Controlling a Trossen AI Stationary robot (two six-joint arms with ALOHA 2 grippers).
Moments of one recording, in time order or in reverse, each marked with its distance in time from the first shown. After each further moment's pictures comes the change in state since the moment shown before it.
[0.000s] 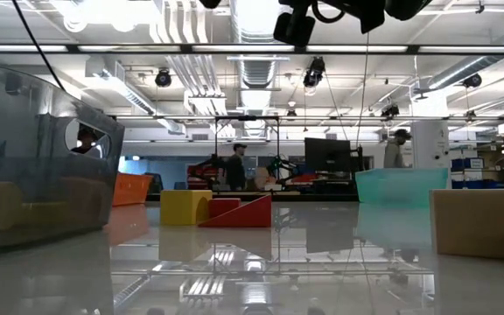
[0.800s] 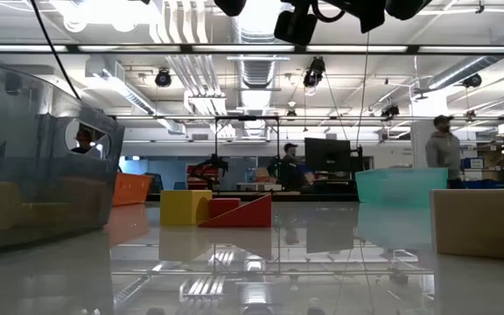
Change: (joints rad) left arm -0.006 0.118 -0.005 0.150 0.171 -0.049; right arm 0.000 0.000 0.000 0.000 -0.026 0.015
